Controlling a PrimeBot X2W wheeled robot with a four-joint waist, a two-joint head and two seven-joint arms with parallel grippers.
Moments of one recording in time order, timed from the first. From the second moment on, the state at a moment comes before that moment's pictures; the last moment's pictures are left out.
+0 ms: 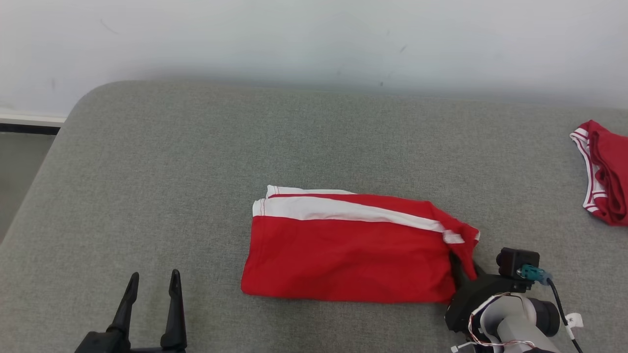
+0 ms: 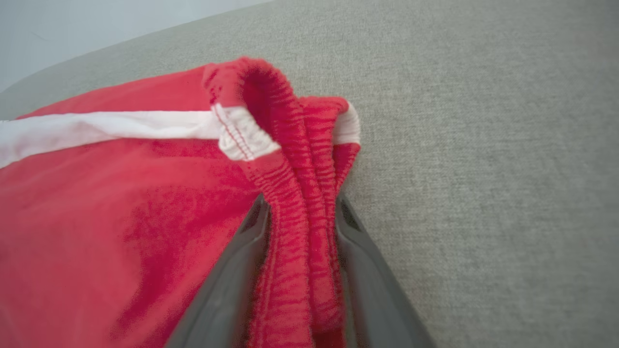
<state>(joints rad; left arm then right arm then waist) -0.01 0.06 0.04 0.16 -0.17 -0.13 -0.26 -0.48 -0.08 0.10 1.01 0.34 0.13 -0.17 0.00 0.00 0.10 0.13</state>
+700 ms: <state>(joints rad) 0.00 0.05 0.03 0.16 -0.18 -0.13 -0.26 -0.52 -0.42 0.32 0.95 0.52 0.13 -0.11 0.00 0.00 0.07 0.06</state>
